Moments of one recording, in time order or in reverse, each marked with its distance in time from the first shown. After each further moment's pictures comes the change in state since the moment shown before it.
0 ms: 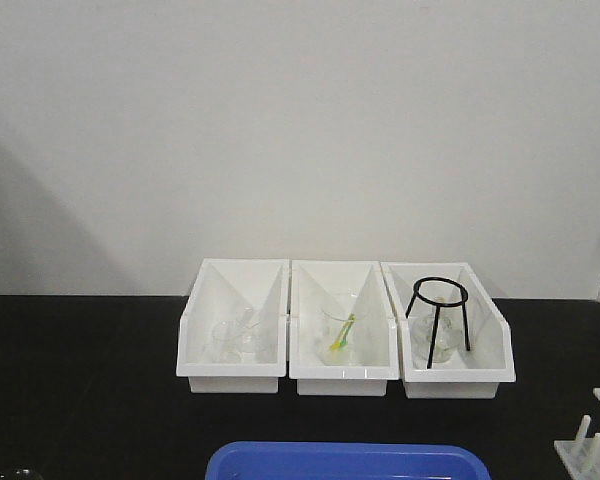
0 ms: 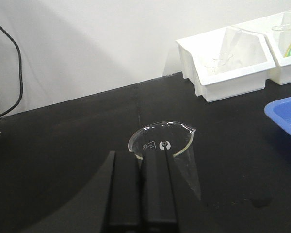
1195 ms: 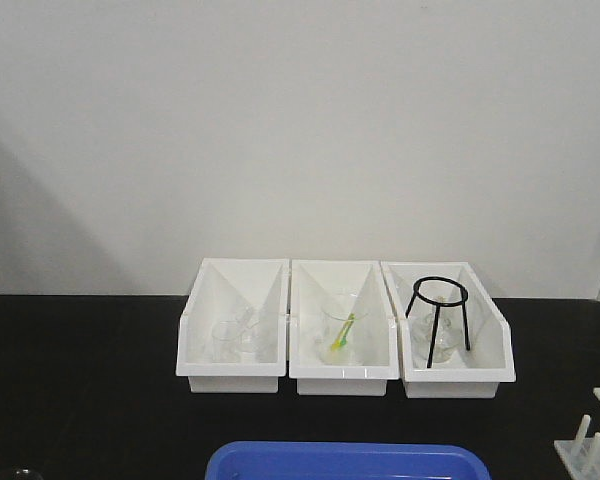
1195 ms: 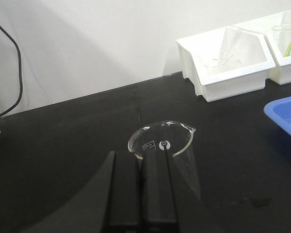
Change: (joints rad) left arm 0.000 -0.001 0.000 0.000 0.001 0.000; right arm 0.204 -0.518 0.571 0.835 0.125 -0.638
